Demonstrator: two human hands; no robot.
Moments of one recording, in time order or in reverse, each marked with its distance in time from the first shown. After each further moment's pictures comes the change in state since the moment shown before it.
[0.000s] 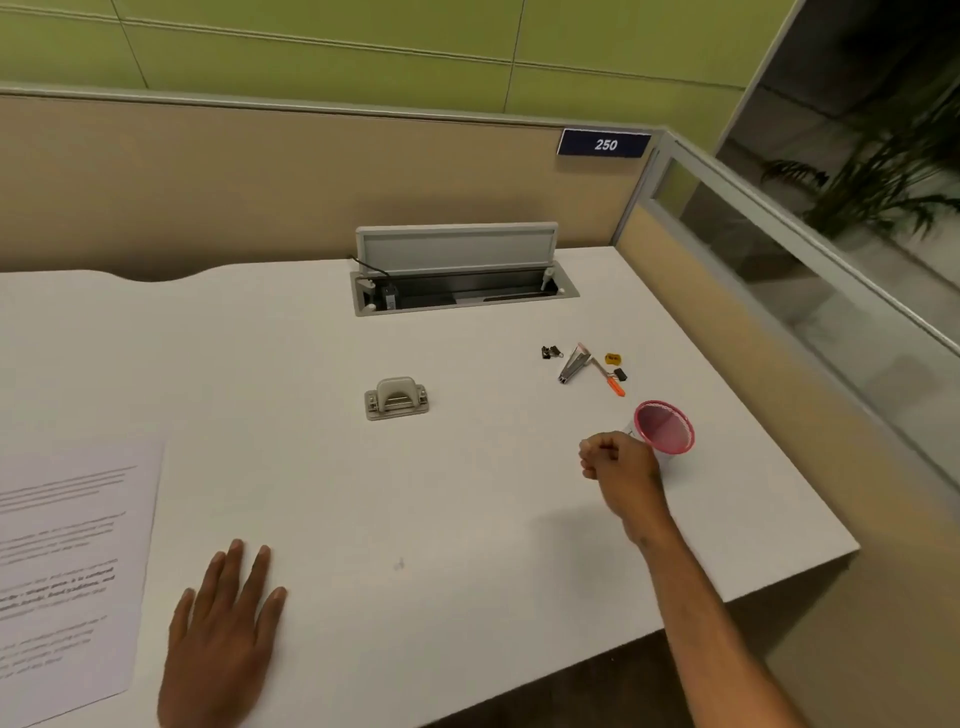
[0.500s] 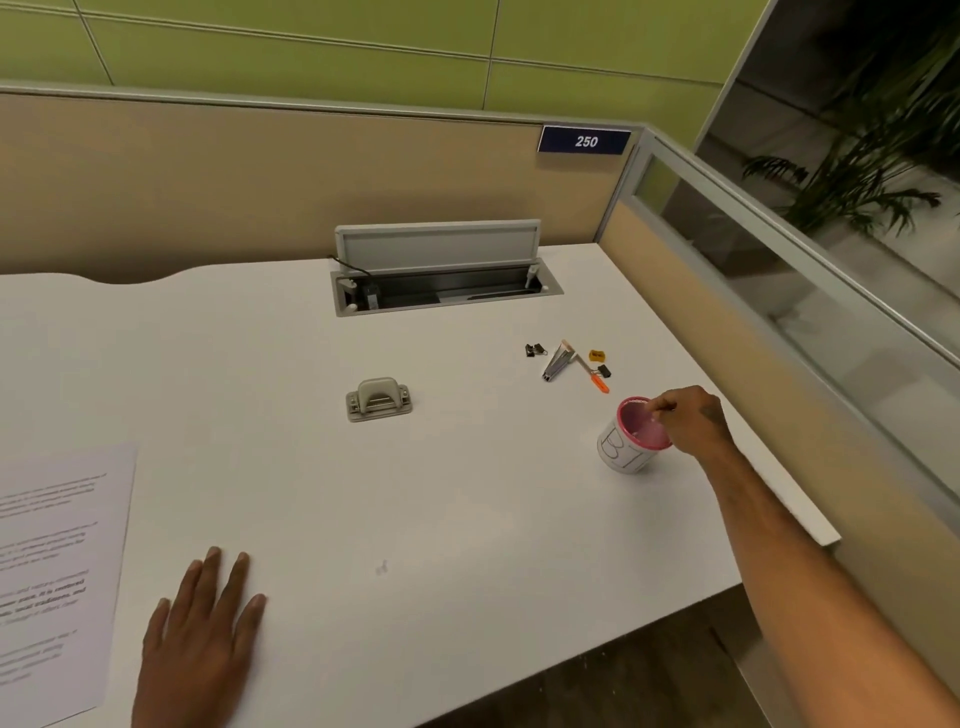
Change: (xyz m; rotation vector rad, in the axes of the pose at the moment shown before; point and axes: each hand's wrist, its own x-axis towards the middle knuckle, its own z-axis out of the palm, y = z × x) left_hand 0.002 0.010 -0.006 0.018 0.015 -0.003; right_hand 0.100 -0.002 -0.095 -0.667 0.092 -0.060
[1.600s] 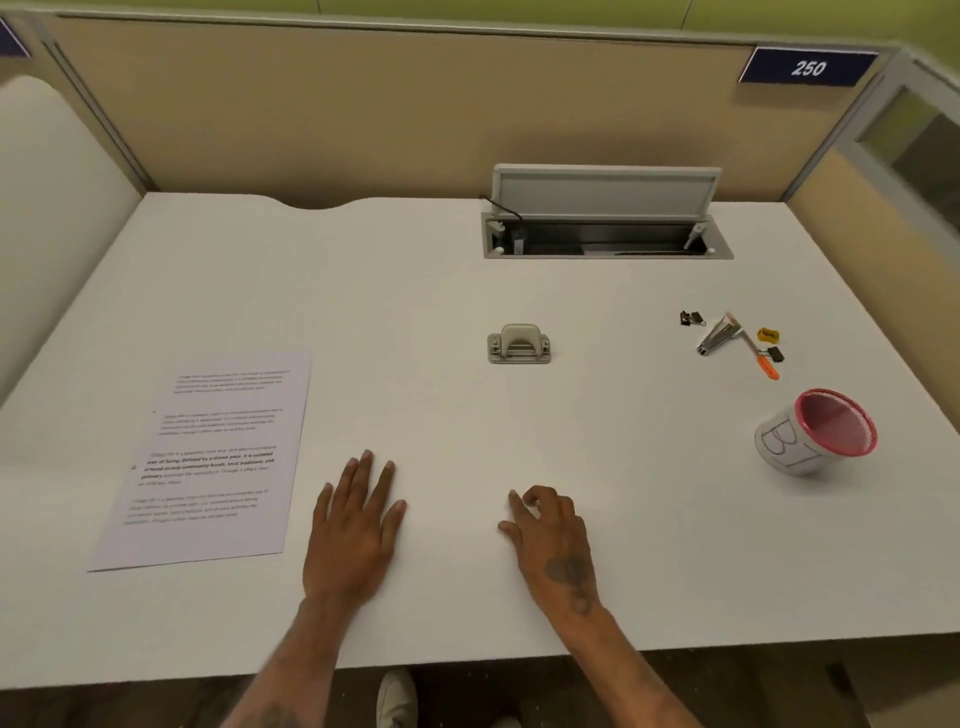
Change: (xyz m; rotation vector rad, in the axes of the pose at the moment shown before) left_hand -0.005 -0.008 0.000 0.054 -0.056 0.043; right_hand -0.246 -0.099 0.236 -0.096 -0.226 -0.672
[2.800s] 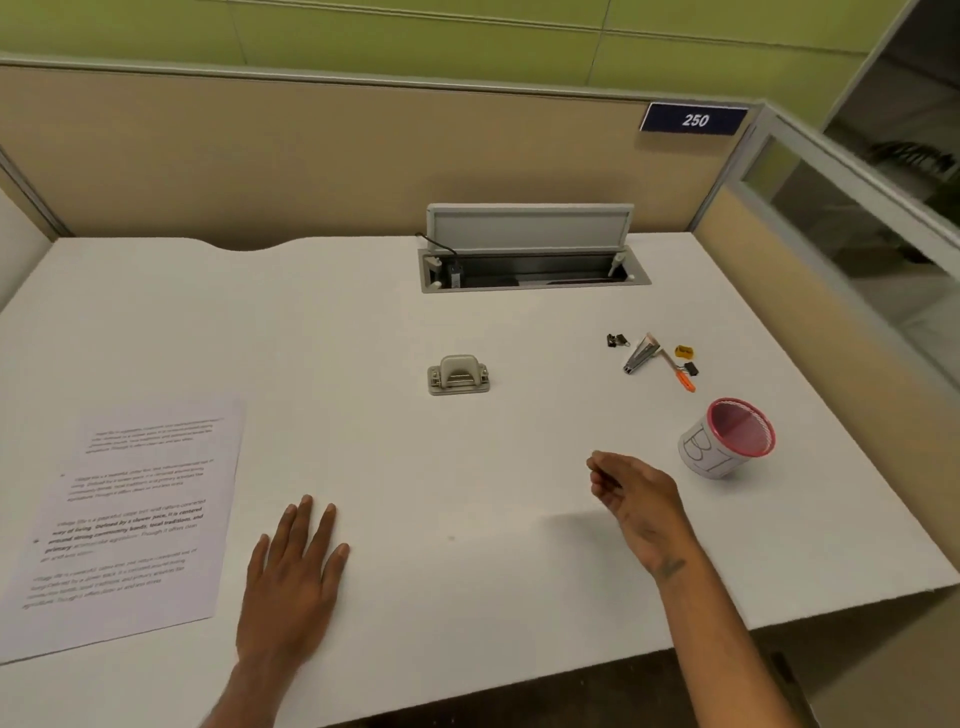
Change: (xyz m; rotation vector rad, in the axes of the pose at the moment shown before) left_hand -0.003 -0.005 0.002 -0.046 0.021 -0.005; right_hand 0.034 0.093 -0.138 1.441 0.182 0.695
